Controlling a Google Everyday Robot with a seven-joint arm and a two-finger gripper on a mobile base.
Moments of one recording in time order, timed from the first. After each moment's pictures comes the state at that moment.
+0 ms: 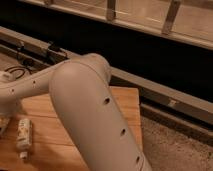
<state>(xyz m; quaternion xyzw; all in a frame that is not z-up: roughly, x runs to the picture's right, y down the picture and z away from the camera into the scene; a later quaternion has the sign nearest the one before) -0.452 0.142 0.704 -0.34 -0.02 0.43 0.84</state>
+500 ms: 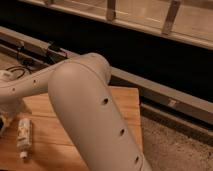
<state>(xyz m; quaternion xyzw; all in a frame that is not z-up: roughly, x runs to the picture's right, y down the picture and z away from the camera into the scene) -0.425 0.142 0.718 -0.32 0.02 0.42 0.85</state>
